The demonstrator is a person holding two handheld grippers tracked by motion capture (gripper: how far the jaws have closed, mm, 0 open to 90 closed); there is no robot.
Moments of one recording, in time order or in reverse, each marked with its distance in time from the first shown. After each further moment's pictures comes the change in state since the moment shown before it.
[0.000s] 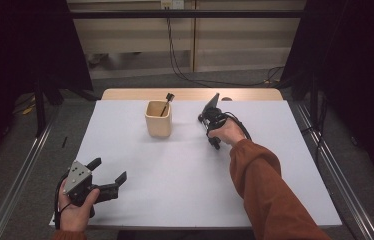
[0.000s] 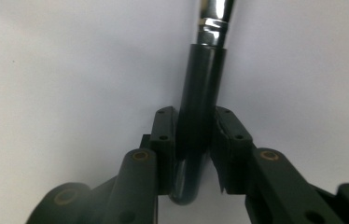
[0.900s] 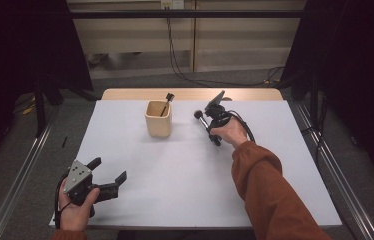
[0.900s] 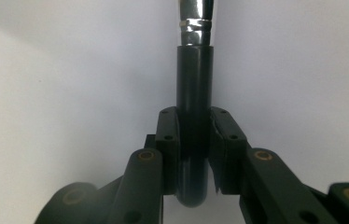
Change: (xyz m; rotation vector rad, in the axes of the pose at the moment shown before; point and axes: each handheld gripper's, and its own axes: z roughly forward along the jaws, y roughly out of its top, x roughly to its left) left arm 0.001 0.000 0.001 0.005 0.000 -0.001; right arm -0.006 -0.005 -0.010 -0.096 0.043 0.026
